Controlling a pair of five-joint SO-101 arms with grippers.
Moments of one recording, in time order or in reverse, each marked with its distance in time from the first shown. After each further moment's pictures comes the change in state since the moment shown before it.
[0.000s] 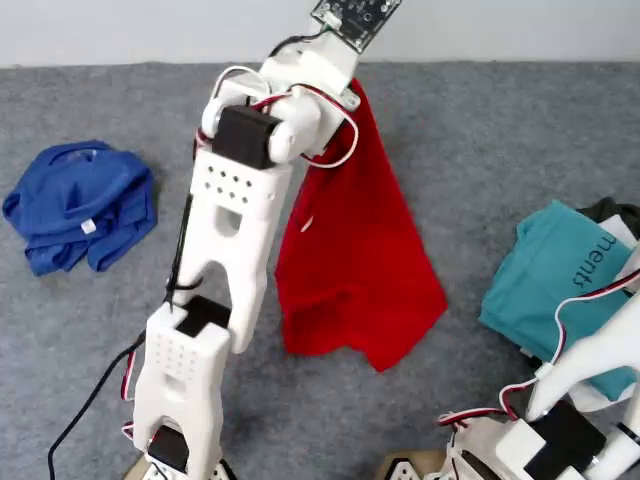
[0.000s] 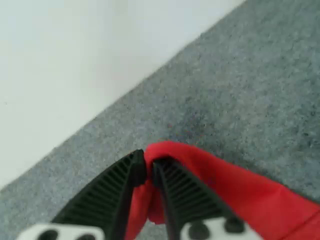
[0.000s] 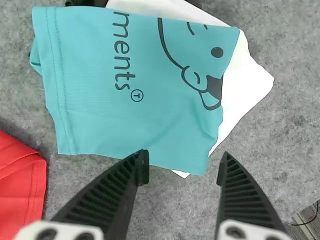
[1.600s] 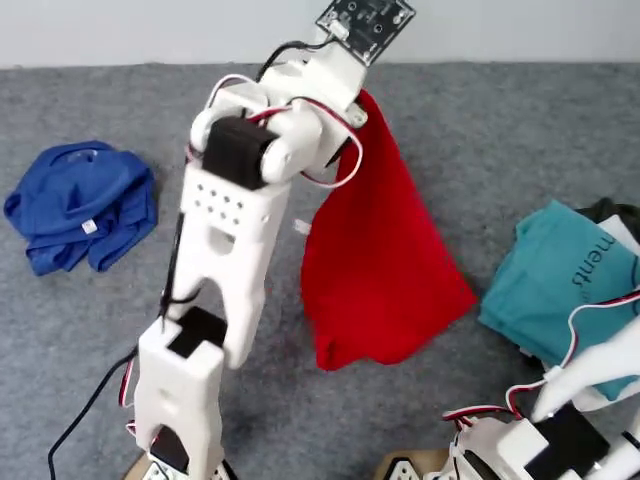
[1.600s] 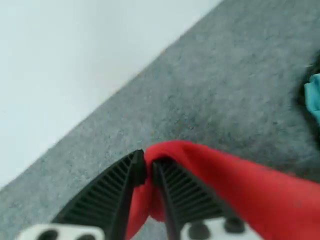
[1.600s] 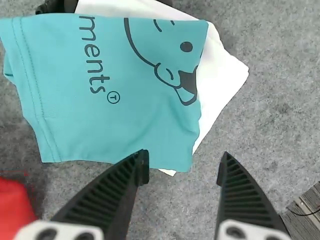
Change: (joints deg) left arm 2.7 -5.9 1.1 6.2 0.1; right arm 5.0 0.0 0.0 -0.7 0.0
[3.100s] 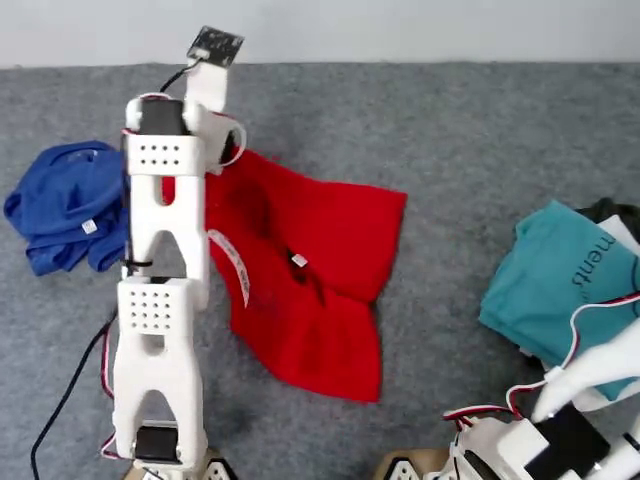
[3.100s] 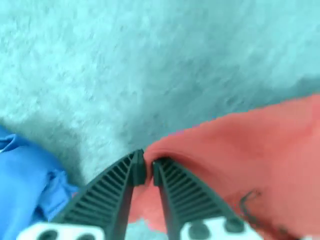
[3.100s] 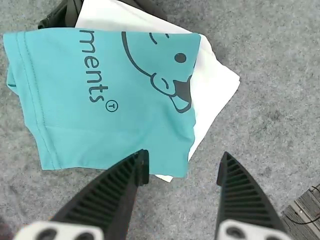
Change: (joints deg) left arm -23.2 26.6 -7.9 5.5 6.2; right arm 0.4 0.0 -2.6 0.0 0.0
